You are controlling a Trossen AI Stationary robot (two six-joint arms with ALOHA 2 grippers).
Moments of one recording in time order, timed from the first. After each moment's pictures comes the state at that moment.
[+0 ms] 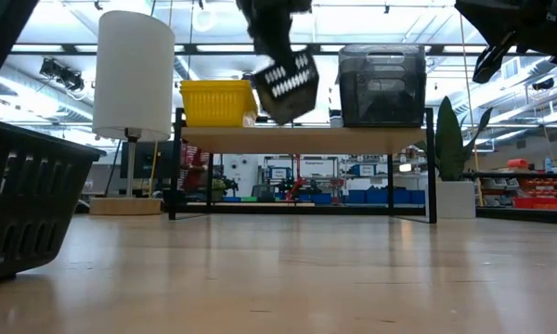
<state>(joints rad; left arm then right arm) 0.21 1.90 2.00 -1.08 -0.08 0.17 0.28 0.25 0.01 0.72 0.37 0.18</state>
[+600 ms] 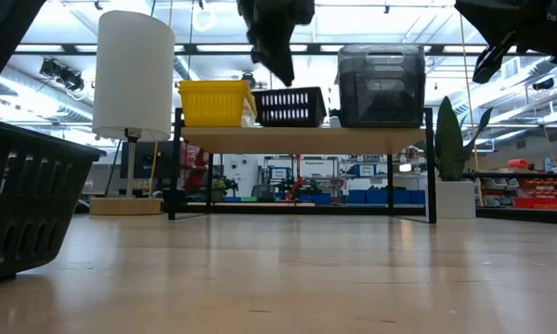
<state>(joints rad) 0.19 1.94 2.02 -1.14 -0.07 0.08 0.28 0.25 0.01 0.72 0.37 0.18</state>
